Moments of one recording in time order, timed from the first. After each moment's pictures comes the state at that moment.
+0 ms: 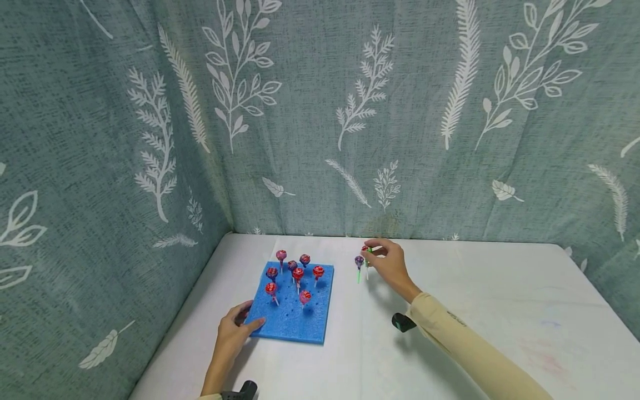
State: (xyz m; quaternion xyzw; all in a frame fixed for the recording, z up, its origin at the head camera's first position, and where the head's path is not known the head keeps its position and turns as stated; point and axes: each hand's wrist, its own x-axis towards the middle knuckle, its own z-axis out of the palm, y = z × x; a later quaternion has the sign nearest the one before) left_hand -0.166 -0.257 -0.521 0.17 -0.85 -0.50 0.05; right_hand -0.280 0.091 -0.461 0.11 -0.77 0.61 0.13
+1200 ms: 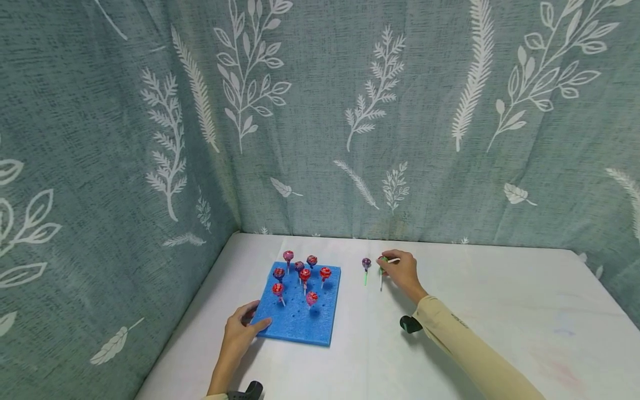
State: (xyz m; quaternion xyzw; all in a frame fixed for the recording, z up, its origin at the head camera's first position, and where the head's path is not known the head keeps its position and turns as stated) left_hand -0.165 -0.260 -0.522 0.15 -0.85 -0.50 0.06; right_hand -0.300 0.102 -0.499 -0.01 -0.81 0.58 0.07
